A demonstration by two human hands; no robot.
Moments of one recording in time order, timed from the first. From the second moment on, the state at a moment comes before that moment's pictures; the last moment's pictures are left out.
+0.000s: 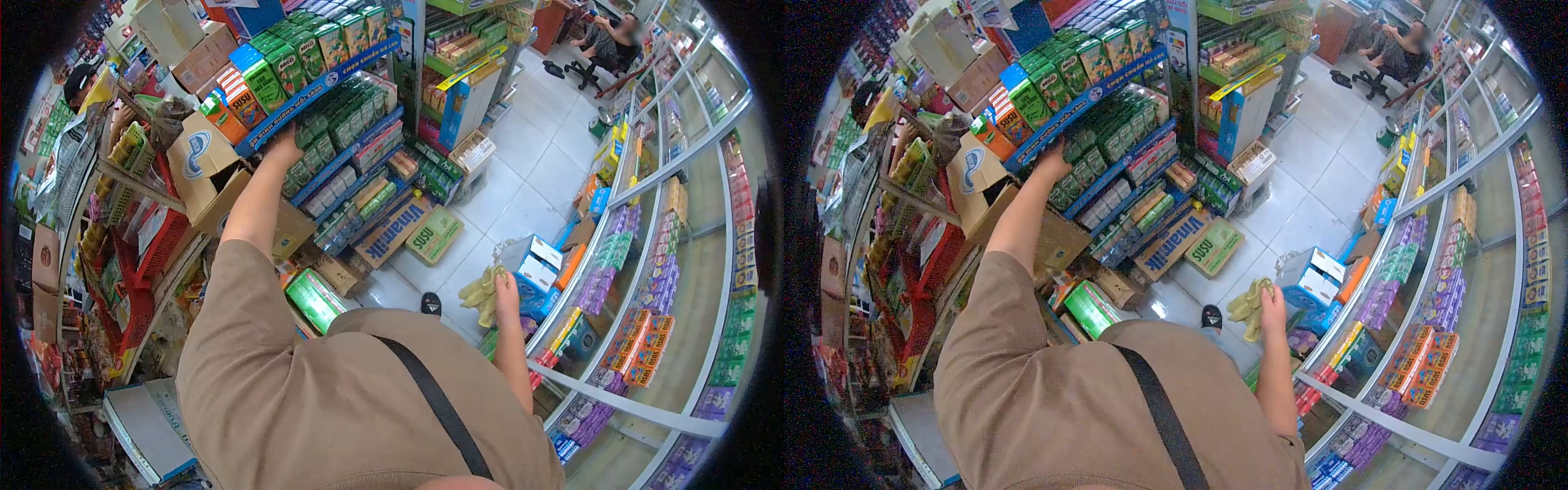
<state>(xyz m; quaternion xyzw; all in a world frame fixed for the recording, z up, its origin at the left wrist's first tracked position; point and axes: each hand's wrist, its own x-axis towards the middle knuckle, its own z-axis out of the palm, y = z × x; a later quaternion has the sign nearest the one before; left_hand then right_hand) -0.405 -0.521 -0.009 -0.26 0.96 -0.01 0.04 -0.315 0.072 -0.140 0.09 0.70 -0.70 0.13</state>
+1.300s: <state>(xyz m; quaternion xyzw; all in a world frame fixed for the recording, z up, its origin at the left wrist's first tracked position) -0.234 -0.221 0.076 -0.01 0.75 0.65 -0.06 -0.329 -0.094 0.118 -0.59 0.68 -0.38 -0.21</state>
